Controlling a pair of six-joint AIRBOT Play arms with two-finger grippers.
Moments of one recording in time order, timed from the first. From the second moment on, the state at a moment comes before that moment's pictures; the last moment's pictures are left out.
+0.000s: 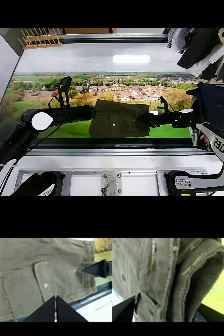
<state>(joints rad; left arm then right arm) -0.44 -0.89 0.85 1.10 -0.84 -1.75 -0.14 -1.53 0.72 -0.42 1.08 0.77</state>
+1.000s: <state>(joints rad) -0.44 -0.89 0.85 1.10 -0.84 -1.74 -0.50 -1.37 1.49 -0.89 1.16 1.45</state>
